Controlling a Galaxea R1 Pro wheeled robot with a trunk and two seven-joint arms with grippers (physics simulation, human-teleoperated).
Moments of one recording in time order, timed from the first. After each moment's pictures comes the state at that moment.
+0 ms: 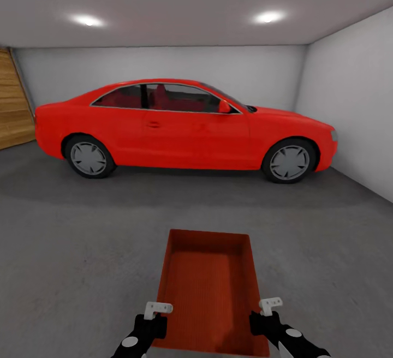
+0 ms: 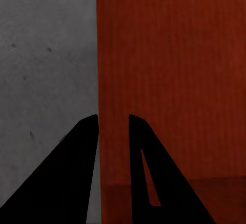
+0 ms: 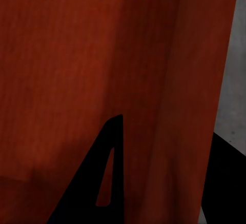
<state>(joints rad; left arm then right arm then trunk) -0.32 -0.04 -0.38 -0.64 0.26 0.05 0.13 -0.55 -0.03 -0.05 -0.13 0.08 -0.17 0.23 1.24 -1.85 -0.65</state>
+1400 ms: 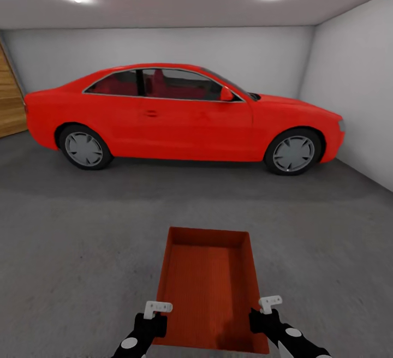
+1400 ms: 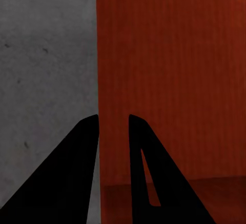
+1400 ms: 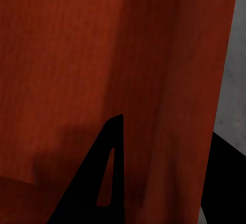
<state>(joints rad) -0.31 -0.04 -0.38 -0.64 0.26 0.01 0.13 -0.55 -0.03 -0.04 -0.14 0.07 -0.20 0.22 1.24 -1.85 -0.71</state>
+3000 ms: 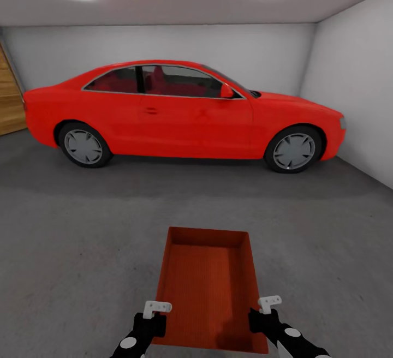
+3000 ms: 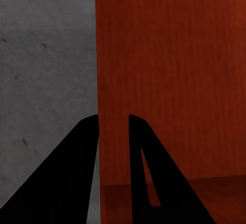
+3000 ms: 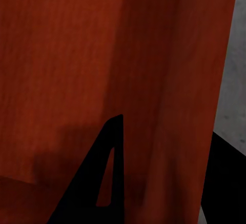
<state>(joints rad) -0.31 -0.03 -0.40 -0.64 0.27 0.01 0.13 -0.55 -0.03 -0.04 -0.14 0.07 -0.20 0.22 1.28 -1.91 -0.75</state>
